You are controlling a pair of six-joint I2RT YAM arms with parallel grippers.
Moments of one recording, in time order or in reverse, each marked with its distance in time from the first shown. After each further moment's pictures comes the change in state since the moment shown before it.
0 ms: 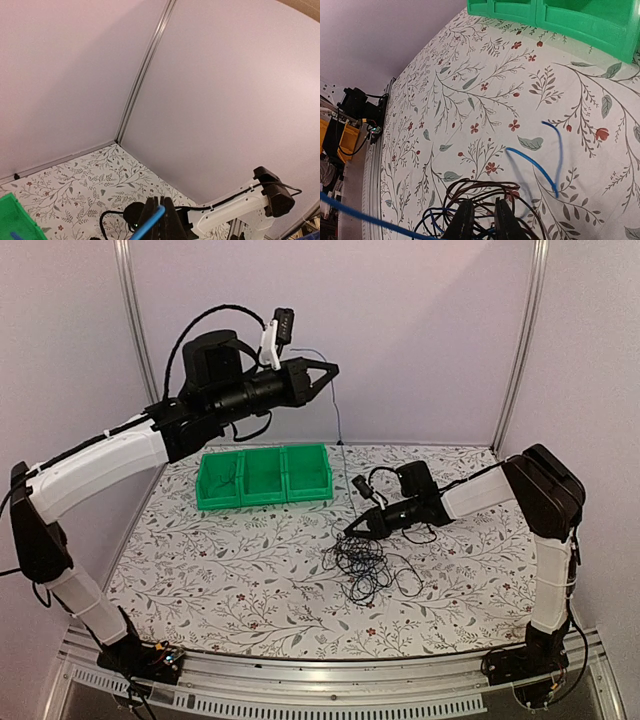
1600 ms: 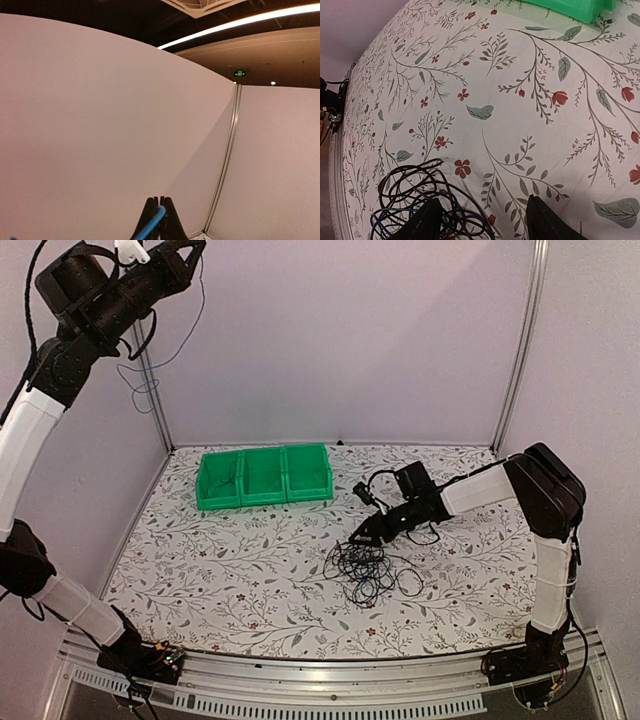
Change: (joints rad) left arm 0.177 -0.161 0.517 -0.264 -0.317 0.286; right arm -0.002 -0.003 0.004 -0.172 0.194 -0.137
